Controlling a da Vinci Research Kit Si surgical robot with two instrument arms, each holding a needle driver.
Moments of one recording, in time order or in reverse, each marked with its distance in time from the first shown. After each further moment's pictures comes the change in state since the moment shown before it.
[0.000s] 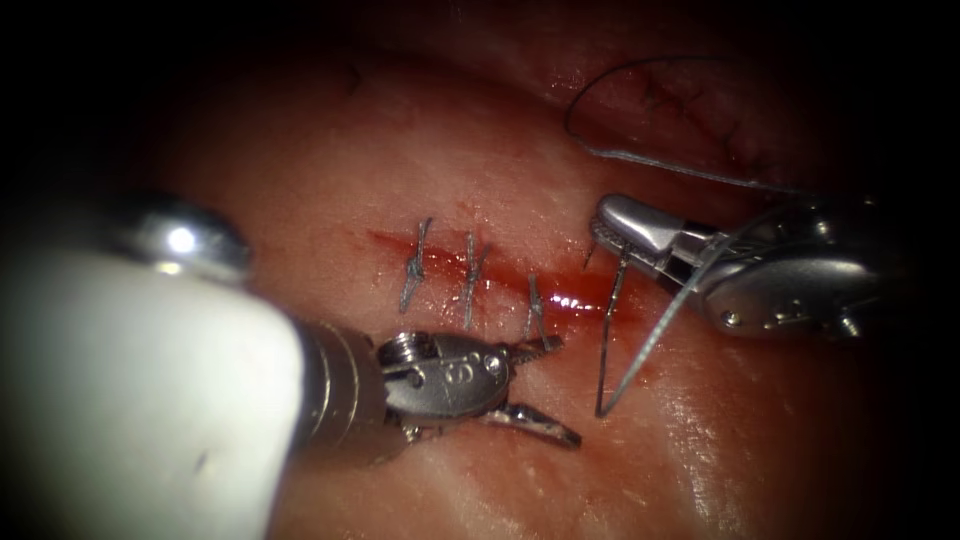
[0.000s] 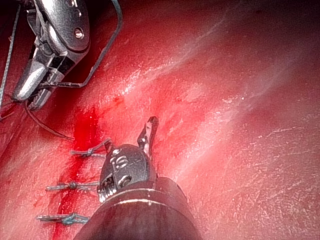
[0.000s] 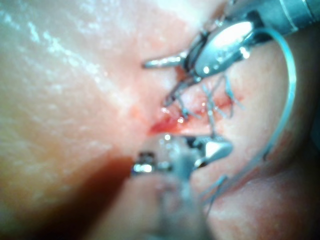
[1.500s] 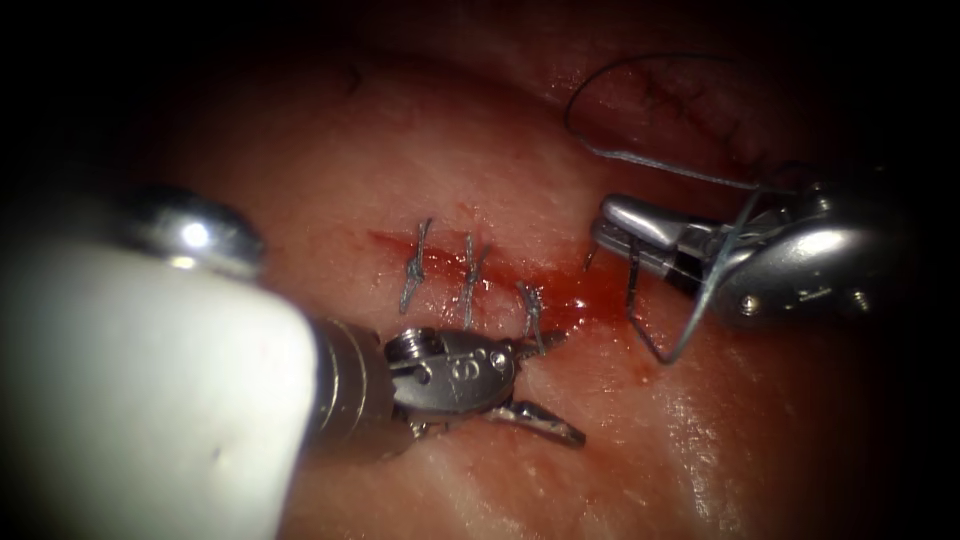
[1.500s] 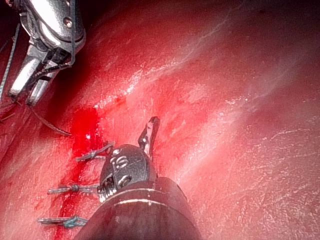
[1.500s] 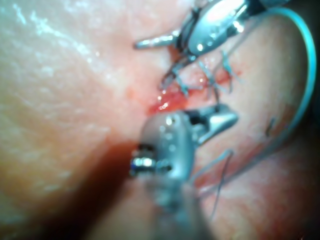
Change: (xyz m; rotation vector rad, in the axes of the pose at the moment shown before) right arm 0.000 0.001 0.000 0.014 0.125 0.344; left arm 0.000 0.000 0.001 0.002 0.001 0.000
